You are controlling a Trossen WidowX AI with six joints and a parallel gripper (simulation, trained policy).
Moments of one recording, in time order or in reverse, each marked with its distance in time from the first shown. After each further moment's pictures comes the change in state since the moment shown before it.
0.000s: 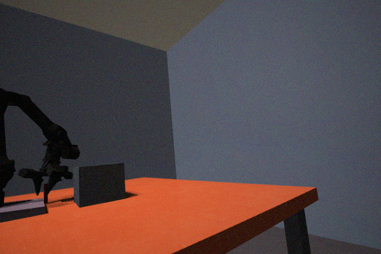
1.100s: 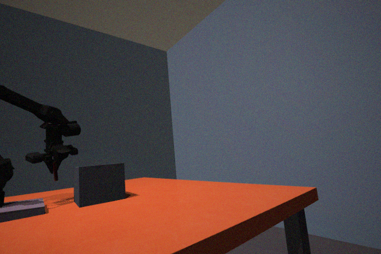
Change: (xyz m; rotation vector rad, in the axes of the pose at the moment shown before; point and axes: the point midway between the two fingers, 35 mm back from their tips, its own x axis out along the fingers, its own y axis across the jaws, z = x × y) arm -0.089 0.019 -0.011 -0.102 0.094 0.308
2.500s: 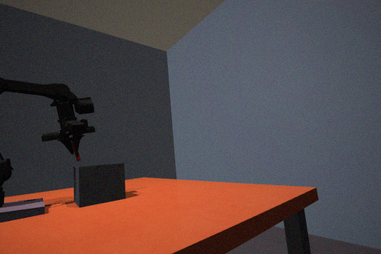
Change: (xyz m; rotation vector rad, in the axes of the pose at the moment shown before) arm -0.109 0.017 0.105 0.070 -0.275 0.077
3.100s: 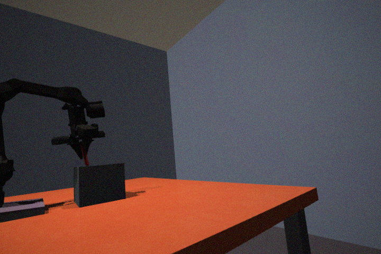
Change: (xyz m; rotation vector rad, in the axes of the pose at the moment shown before) arm 0.022 0.009 0.045 0.023 0.000 -0.048
